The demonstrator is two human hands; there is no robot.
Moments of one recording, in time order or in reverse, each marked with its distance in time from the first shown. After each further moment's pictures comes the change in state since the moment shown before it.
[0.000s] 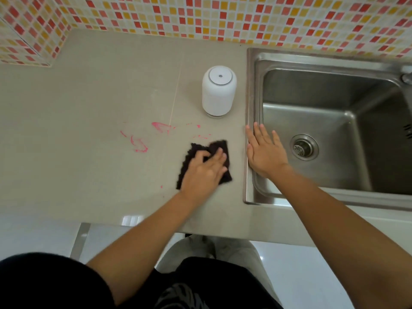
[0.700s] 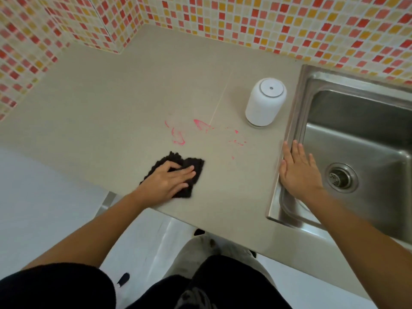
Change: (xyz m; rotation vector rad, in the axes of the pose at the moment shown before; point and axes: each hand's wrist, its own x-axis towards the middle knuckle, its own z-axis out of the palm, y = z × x) left_hand -0.095 -0.107 -0.084 0.041 -0.082 0.134; right_hand 0.004 0.002 0.001 0.029 -0.026 -0.045
